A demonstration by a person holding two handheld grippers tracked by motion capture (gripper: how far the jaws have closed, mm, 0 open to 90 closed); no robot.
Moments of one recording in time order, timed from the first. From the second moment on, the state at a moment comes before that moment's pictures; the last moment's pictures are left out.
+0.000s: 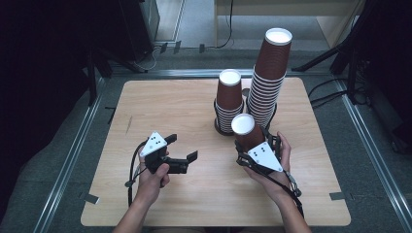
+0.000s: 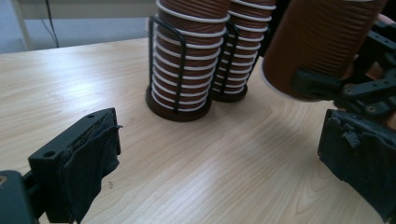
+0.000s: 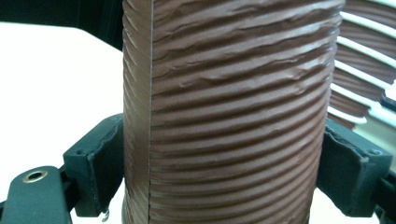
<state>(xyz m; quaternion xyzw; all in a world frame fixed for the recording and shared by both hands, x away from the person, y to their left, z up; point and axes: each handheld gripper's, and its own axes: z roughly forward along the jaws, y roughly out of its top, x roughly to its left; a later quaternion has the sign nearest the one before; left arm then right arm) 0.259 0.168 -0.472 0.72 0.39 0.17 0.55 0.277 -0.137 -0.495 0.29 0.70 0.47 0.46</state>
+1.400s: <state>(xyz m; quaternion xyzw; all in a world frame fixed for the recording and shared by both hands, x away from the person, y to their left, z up) 0.250 0.137 -0.463 0.73 0.35 0.11 0.58 0.250 -0.069 -0.519 0.11 0.75 0.41 0.51</state>
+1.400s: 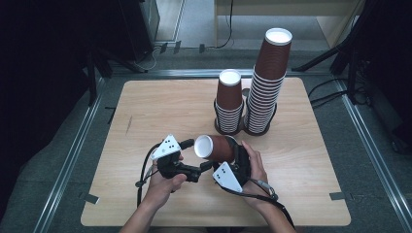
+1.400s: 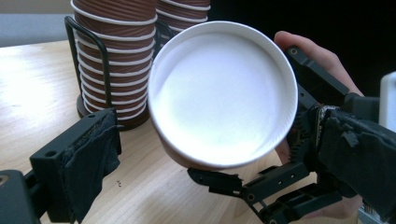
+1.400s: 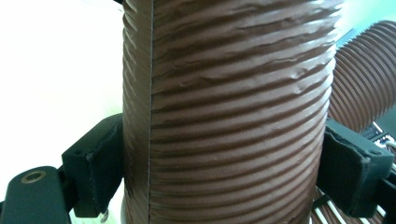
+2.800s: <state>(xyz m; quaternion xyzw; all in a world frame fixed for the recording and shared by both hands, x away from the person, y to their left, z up) 0.257 0.140 -0.468 0.73 0.38 0.09 0.56 0.239 -0.056 -0.525 0.06 0.74 0.38 0.55</state>
